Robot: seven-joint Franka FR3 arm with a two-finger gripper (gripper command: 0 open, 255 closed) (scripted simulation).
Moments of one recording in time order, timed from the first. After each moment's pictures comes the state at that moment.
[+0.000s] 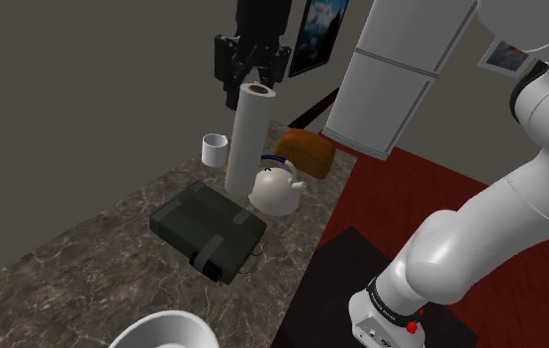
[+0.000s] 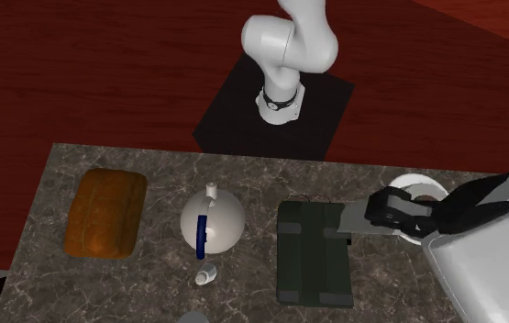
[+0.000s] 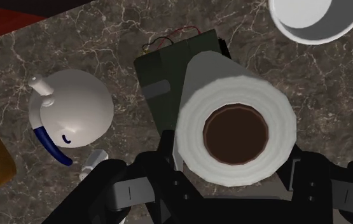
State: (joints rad) arm 0.15 -0.20 0.40 -1.60 0.14 1.40 0.47
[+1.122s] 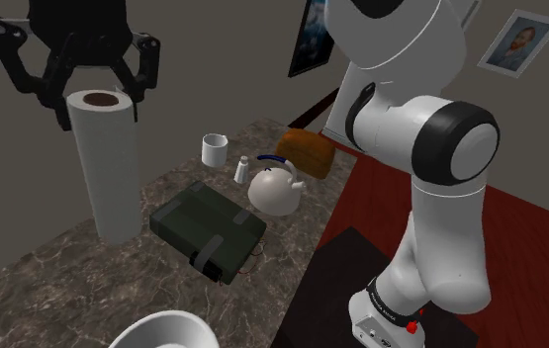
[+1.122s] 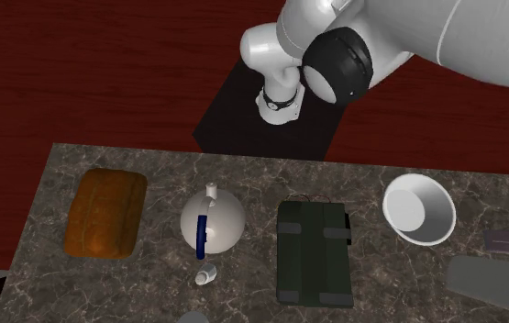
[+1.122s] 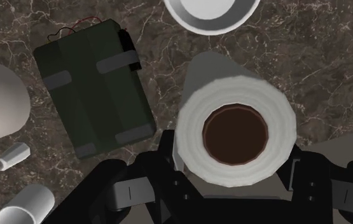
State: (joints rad) arm 0.61 0.53 0.60 -0.70 -0.25 1.19 0.93
